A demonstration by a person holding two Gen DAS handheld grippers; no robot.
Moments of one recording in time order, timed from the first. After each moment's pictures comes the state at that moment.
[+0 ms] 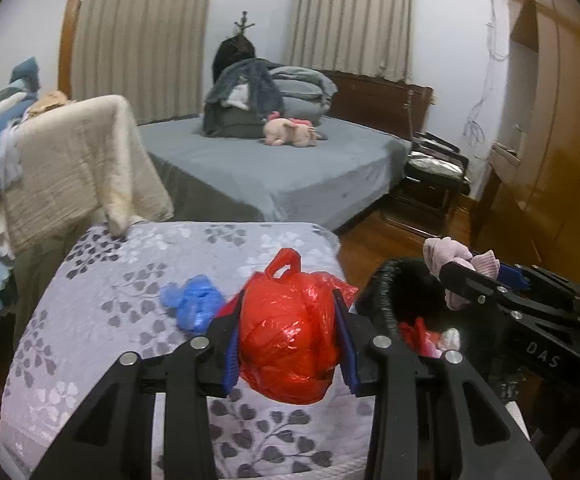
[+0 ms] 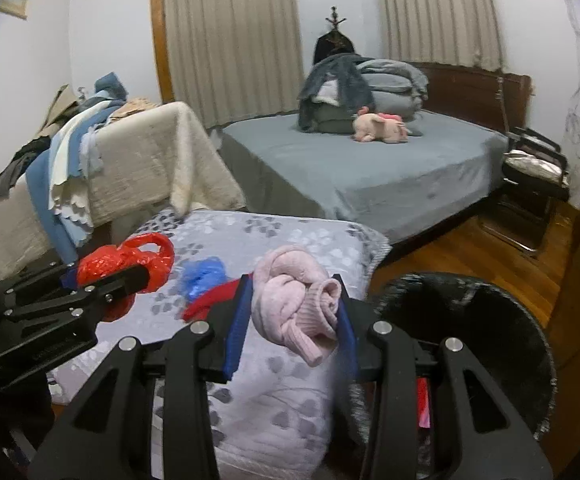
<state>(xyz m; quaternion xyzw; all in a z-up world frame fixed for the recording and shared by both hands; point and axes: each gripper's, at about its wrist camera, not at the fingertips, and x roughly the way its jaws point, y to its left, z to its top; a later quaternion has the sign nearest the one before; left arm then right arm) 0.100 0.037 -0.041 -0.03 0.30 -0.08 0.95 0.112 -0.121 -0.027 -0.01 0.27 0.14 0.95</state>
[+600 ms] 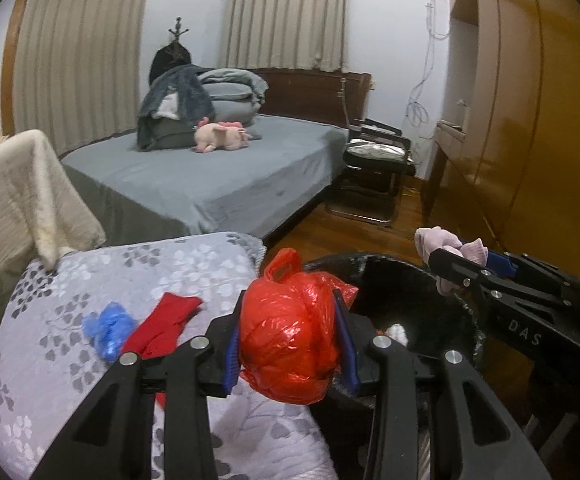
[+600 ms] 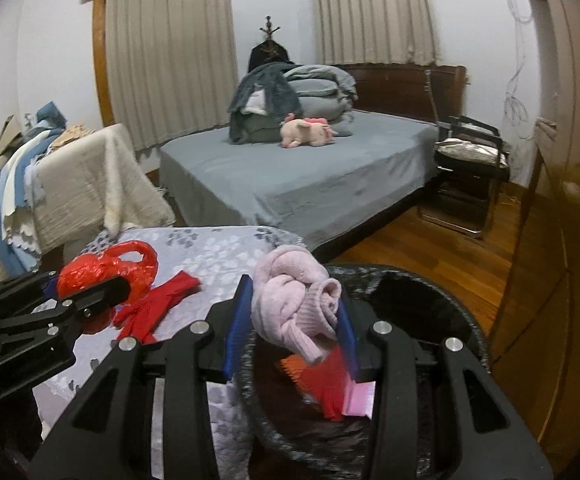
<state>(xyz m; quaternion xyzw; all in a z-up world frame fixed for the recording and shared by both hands) 0.109 -0.057 -0.036 0.01 0.29 -0.18 0.94 0.096 -0.213 -0.025 0.02 0.26 0.04 0.96</state>
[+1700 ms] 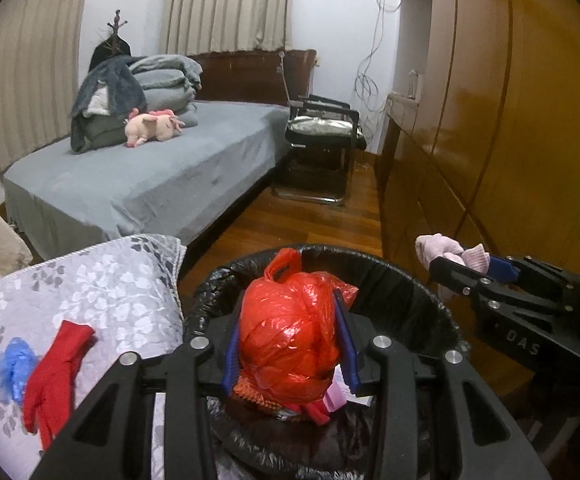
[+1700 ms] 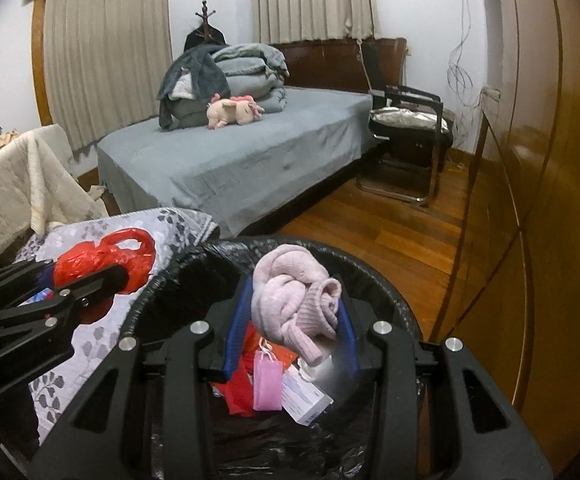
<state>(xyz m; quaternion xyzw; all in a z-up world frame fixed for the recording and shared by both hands) 0.172 -0.160 -0.088 0.04 0.32 -0.26 0.91 0.123 -0.299 -0.082 0.04 0.31 -0.06 0.95</state>
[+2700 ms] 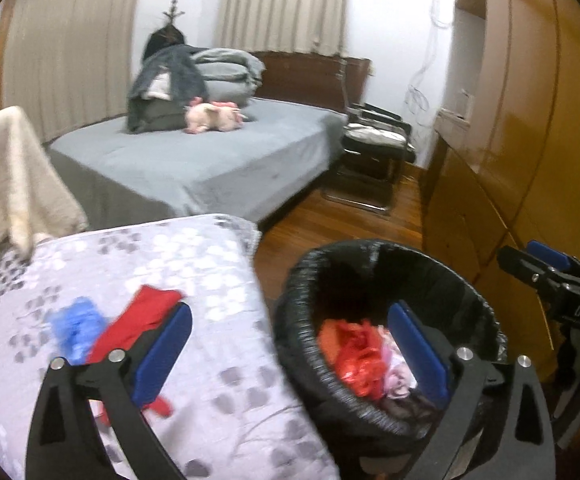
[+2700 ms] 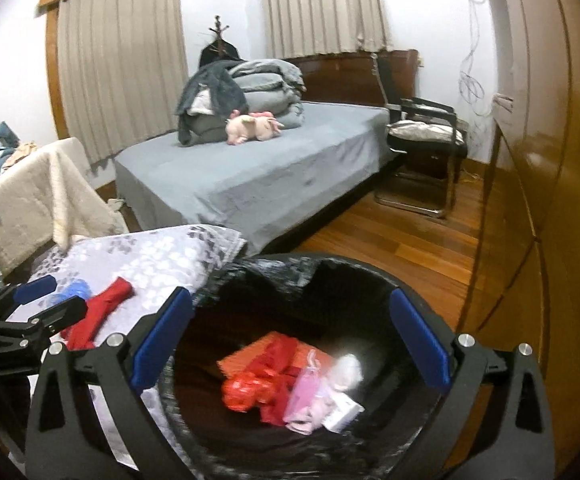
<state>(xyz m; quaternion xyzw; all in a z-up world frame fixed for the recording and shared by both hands) 0.155 -0.051 -0.076 0.00 0.32 -0.17 0.93 0.115 -0.257 -0.052 0.04 0.27 -0.02 0.96</state>
